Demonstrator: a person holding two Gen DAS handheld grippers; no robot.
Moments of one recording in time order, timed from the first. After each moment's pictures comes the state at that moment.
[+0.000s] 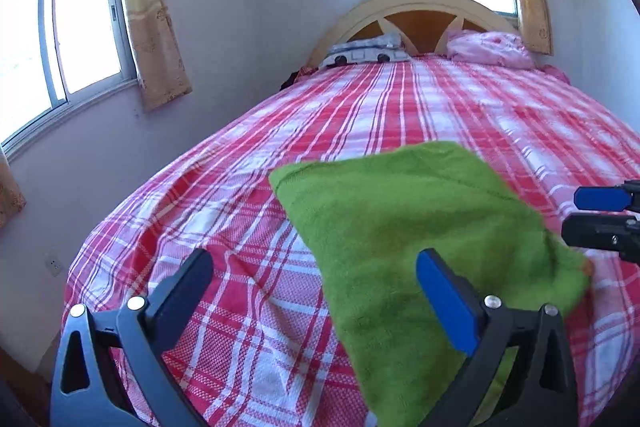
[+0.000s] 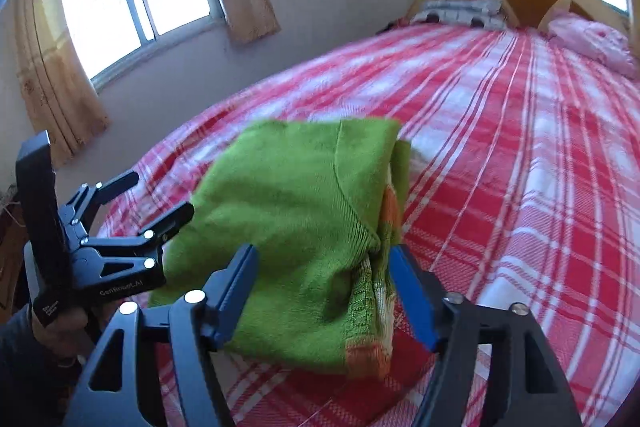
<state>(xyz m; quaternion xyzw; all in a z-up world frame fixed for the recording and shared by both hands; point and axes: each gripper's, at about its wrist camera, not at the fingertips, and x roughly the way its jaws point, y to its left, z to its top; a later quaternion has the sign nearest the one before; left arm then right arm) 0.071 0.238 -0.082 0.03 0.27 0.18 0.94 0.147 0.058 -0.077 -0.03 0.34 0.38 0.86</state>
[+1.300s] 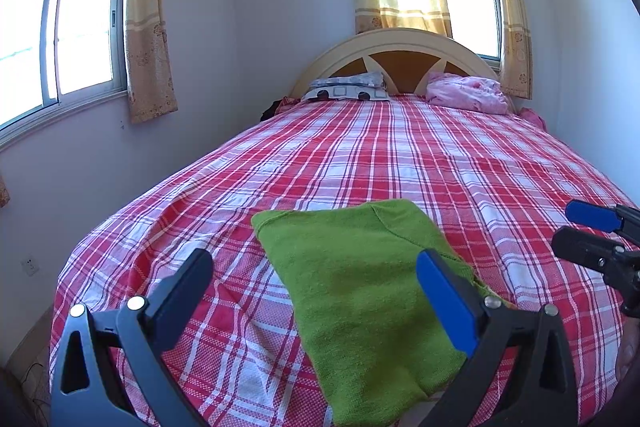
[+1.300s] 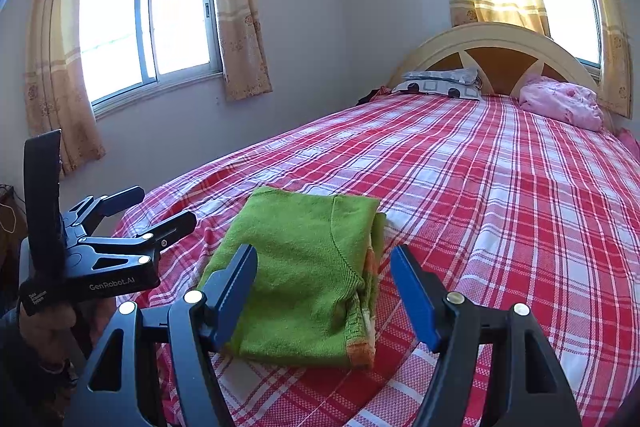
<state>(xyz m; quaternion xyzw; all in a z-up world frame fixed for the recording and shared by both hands) 0.045 0.227 -0.038 -0.01 0.22 0.14 0.96 0.096 0.037 -0.022 -0.04 0.25 0.35 0.90</state>
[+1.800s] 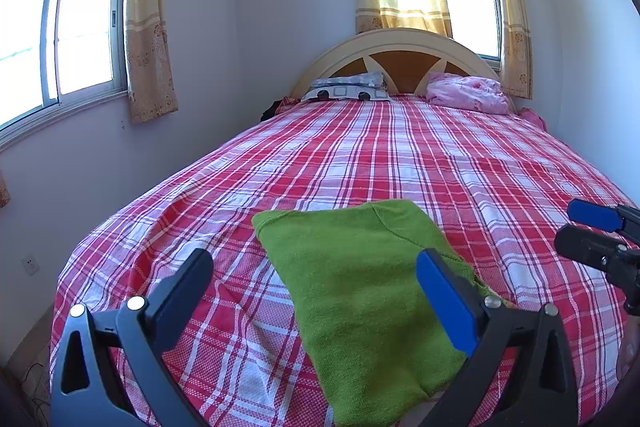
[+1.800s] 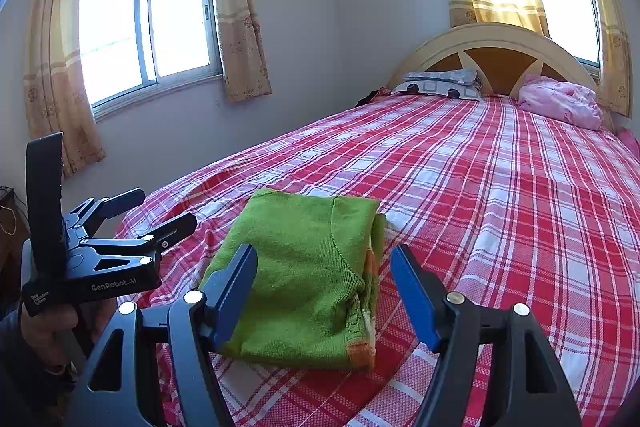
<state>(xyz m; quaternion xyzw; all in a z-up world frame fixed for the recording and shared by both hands) 0.045 0.228 -0.037 -0.01 0.23 0.14 0.96 0.096 0.036 -0.021 -0.03 0.25 0.35 0.90</state>
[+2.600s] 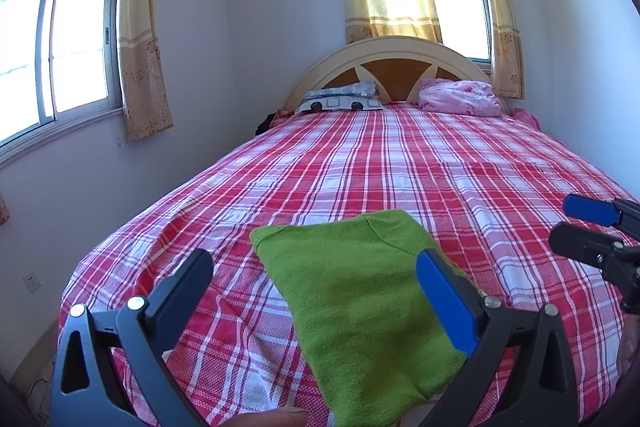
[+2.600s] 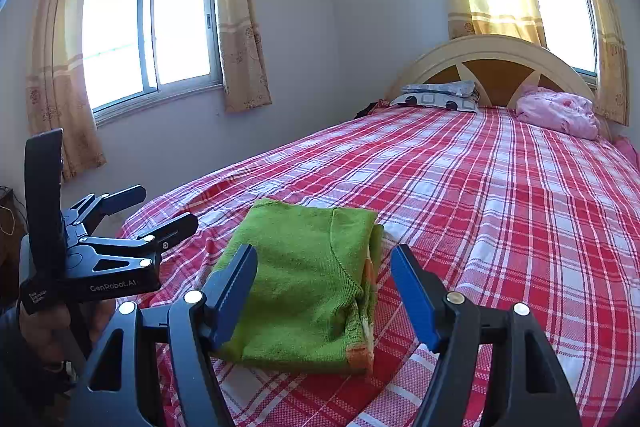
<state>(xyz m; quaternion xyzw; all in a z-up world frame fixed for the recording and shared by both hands) 0.041 0.220 -0.027 0.01 0.20 0.13 0.97 0.084 0.035 -0.014 -0.03 0.23 0.34 0.91</state>
